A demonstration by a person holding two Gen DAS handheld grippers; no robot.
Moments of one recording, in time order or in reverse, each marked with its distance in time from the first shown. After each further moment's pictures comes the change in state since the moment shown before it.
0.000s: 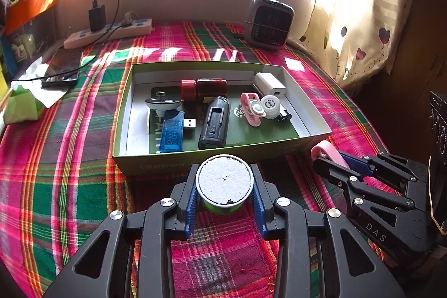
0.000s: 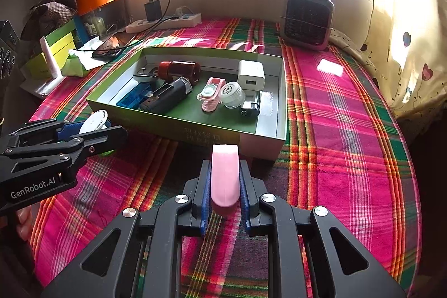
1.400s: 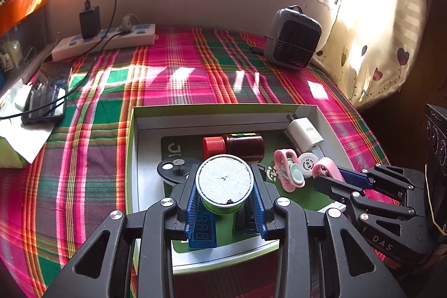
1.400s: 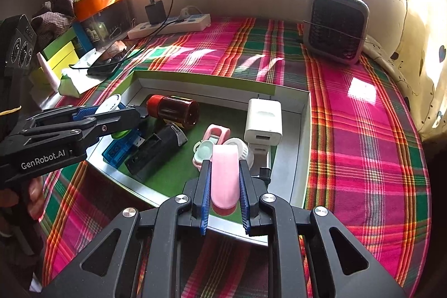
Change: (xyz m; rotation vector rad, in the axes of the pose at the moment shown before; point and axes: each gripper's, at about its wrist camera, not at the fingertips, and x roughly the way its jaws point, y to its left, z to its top) left arm 0.054 0.039 0.068 -0.038 0.018 -0.019; right arm 0.056 -0.016 0.066 -0.013 0.064 0.108
